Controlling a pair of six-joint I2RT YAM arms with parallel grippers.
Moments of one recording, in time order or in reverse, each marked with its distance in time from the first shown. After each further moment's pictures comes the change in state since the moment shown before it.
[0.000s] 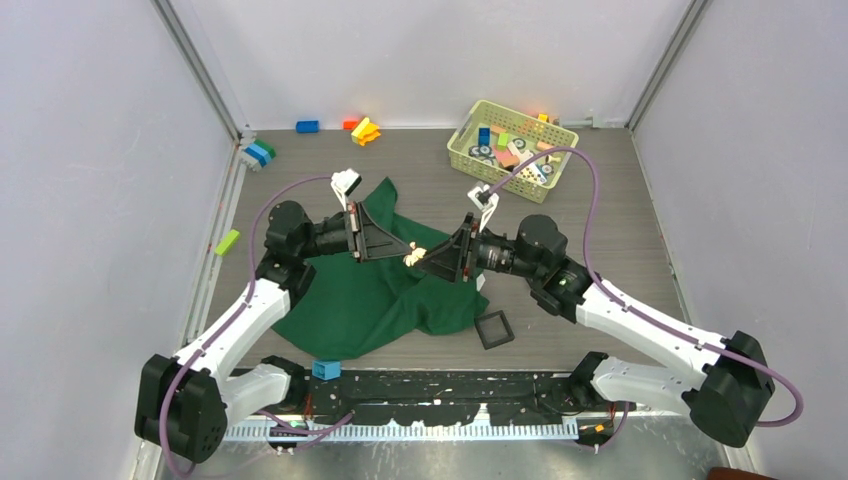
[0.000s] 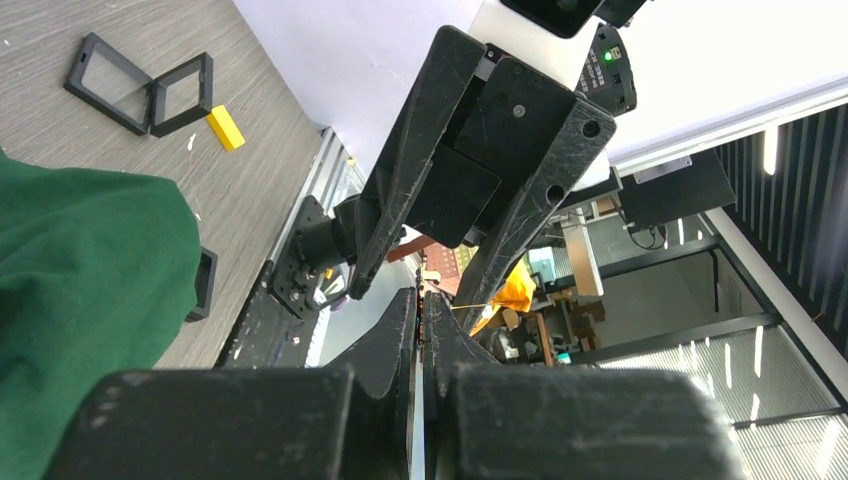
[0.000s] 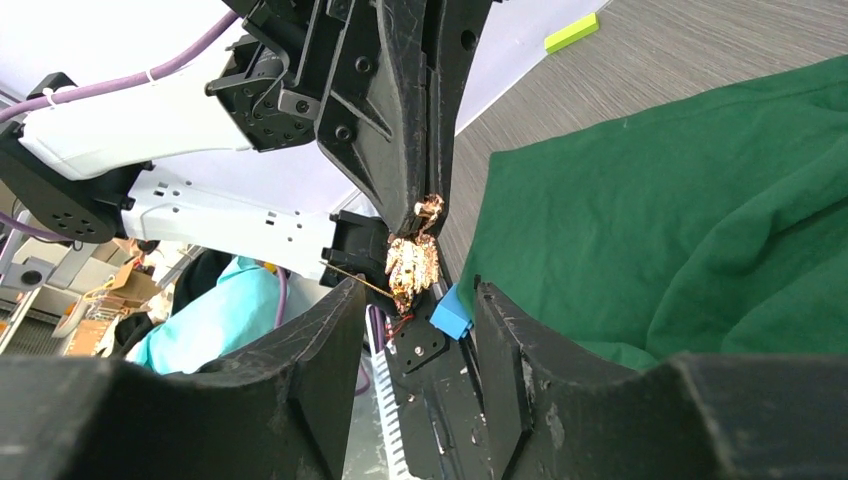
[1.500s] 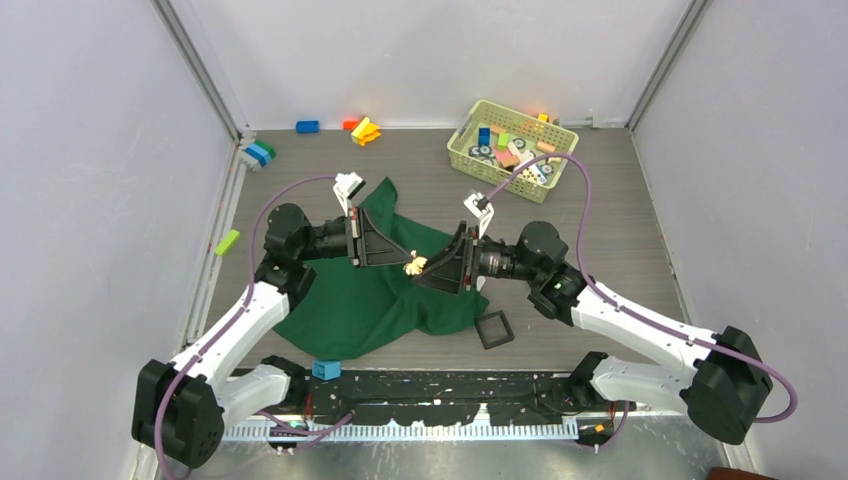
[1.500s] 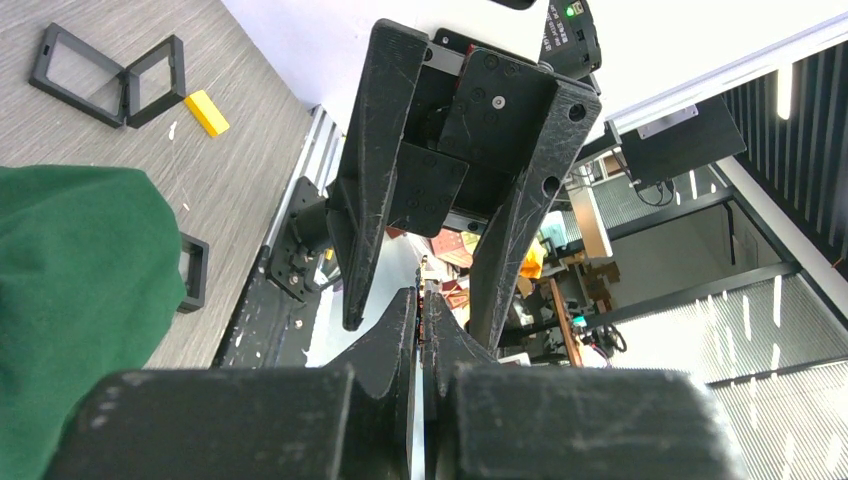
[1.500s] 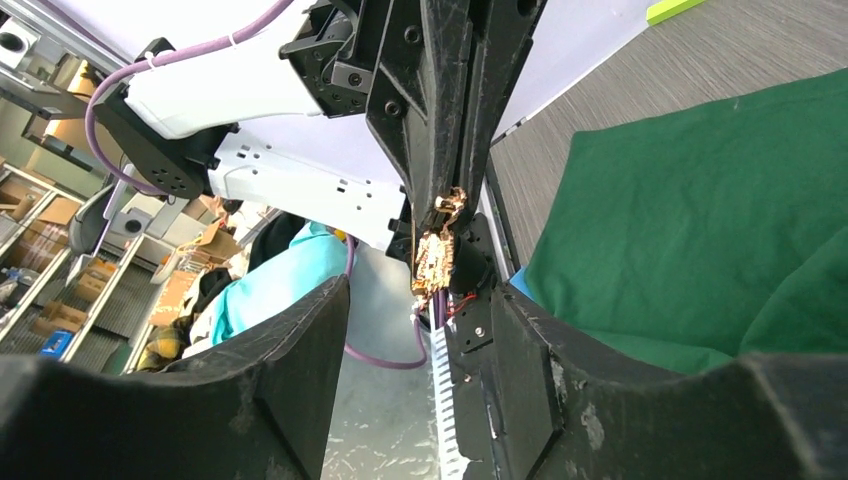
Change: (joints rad) left arm -0.024 -0.027 0.000 0.000 0.048 0.047; right arm 0.000 0.029 -0.059 0.174 -0.153 0.120
